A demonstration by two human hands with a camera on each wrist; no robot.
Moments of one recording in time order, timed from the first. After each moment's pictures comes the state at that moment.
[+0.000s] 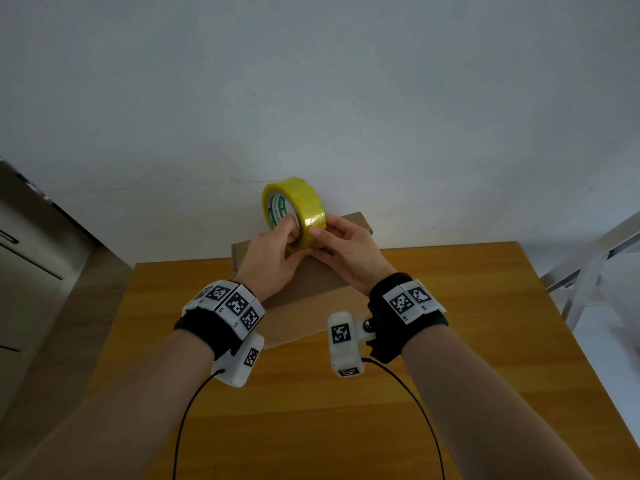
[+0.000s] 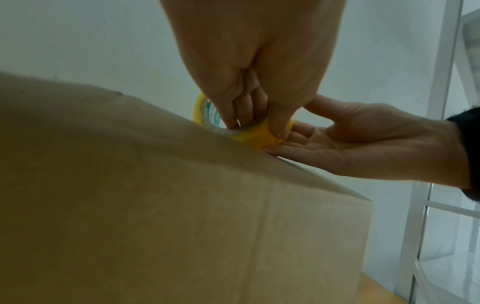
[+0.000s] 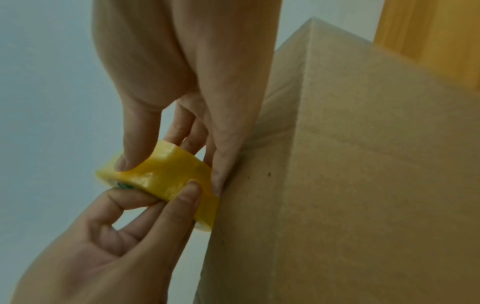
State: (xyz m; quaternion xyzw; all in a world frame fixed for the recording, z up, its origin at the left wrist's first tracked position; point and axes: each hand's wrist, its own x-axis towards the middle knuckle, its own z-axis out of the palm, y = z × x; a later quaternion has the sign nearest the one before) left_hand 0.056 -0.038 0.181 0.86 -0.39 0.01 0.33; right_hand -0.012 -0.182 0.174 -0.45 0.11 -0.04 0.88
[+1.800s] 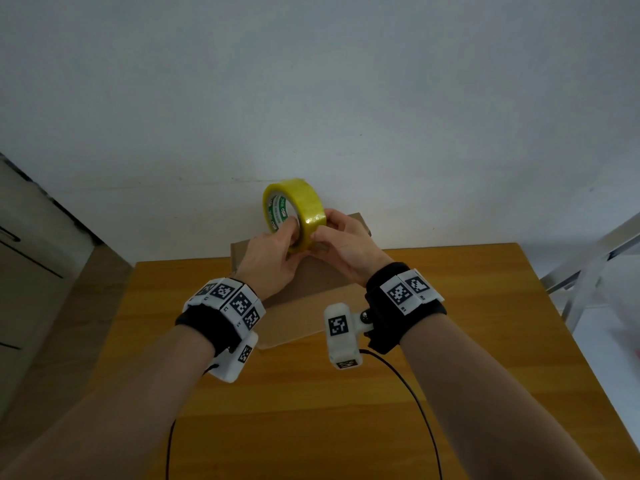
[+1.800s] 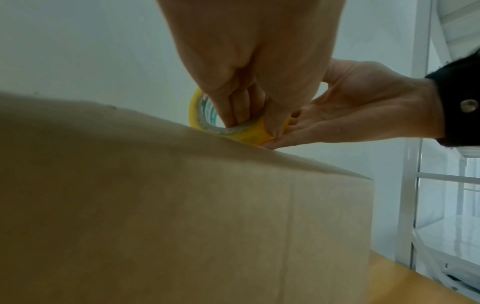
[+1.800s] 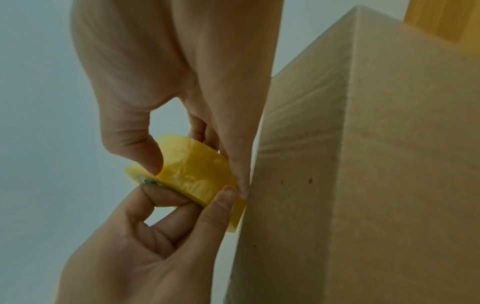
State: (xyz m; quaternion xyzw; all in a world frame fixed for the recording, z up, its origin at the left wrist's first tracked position) left_hand 0.052 -0.037 0.188 0.87 -0.41 0.03 0.25; right_hand -0.003 -0.179 0.188 -0.51 0.13 -0.02 0.85
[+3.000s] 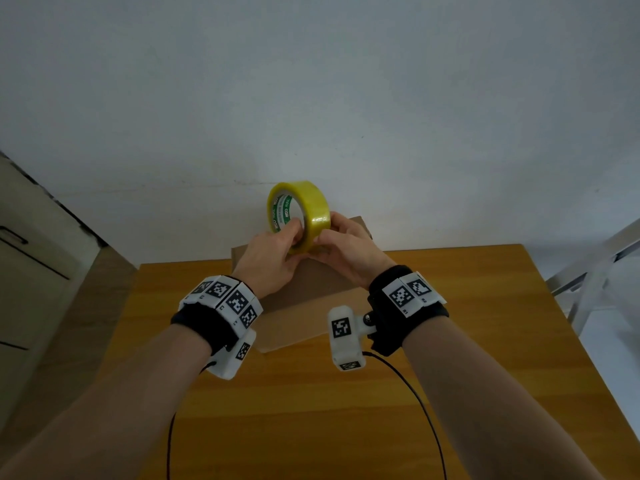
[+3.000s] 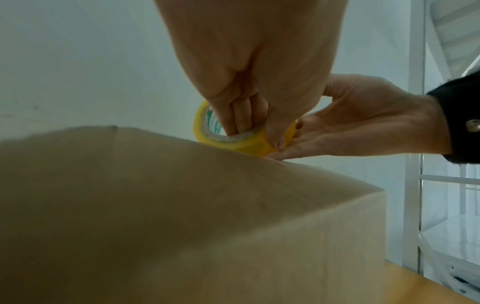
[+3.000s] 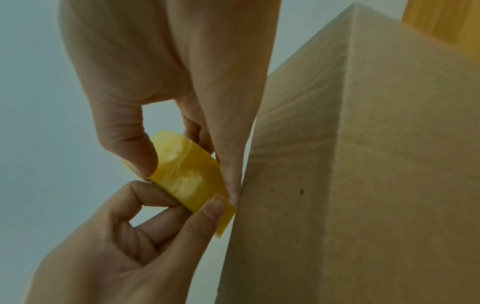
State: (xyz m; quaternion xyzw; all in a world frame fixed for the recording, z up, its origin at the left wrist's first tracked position) left_hand 0.059 -0.035 0.192 0.87 -0.44 0.01 0.24; right_hand -0.003 -0.181 0.184 -0.49 0.12 0.00 0.86
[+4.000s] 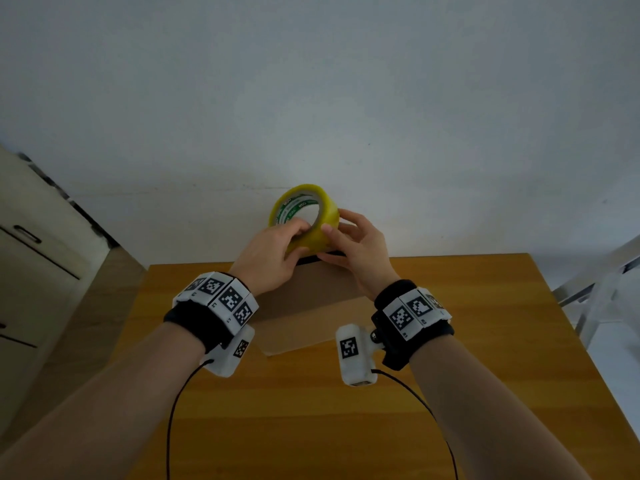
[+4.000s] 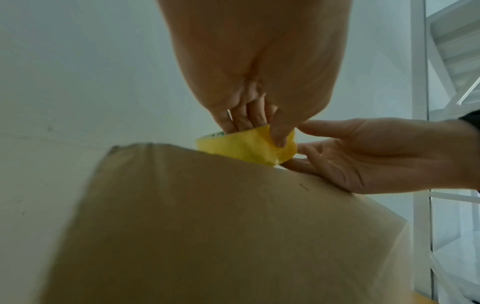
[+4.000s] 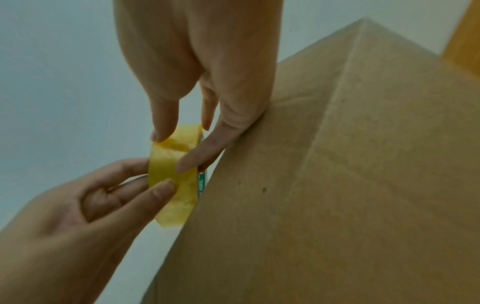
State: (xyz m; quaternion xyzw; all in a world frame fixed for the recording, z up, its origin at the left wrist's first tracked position) left_hand 0.059 -0.028 0.208 0.85 -0.44 -0.01 0.29; right_hand -0.014 -0.177 0.186 -0.55 0.19 -0.12 0.80
